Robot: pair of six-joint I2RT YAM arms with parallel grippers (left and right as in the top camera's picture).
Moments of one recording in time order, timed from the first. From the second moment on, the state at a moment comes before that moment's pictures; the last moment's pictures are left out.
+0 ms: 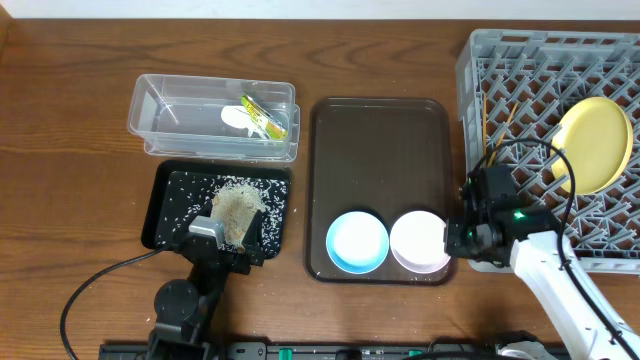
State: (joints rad) left arm -0.20 0.01 0.03 -0.13 0.07 -0.17; right arm 0.18 1.26 0.68 -0.82 -0.08 0.34
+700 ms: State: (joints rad) left arm -0.20 0.01 0.03 -0.13 0.07 -0.17; right arm 0.18 1.26 0.75 -0.79 -0.09 0.35
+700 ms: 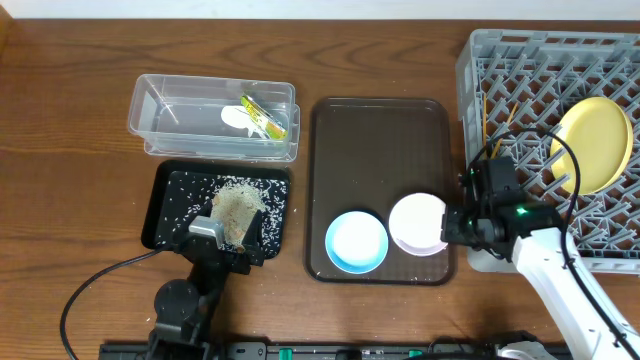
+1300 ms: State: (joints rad) left arm -0.20 0.01 0.03 -0.13 0.07 -0.17; right arm 0.18 1.14 1.09 -0.86 0.68 0.35
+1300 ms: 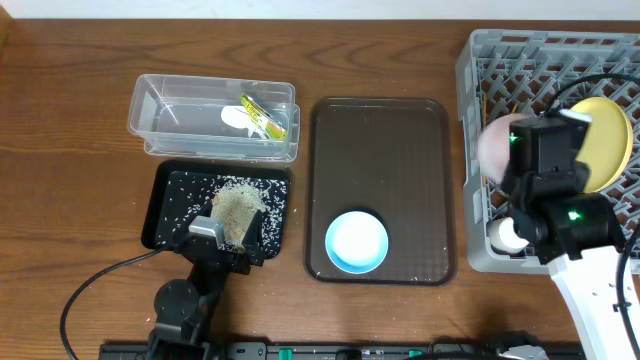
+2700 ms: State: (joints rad) left arm -0.20 0.01 0.03 -0.13 0.07 -0.17; right arm 0.18 1.54 1.09 -0.64 1.04 -0.13
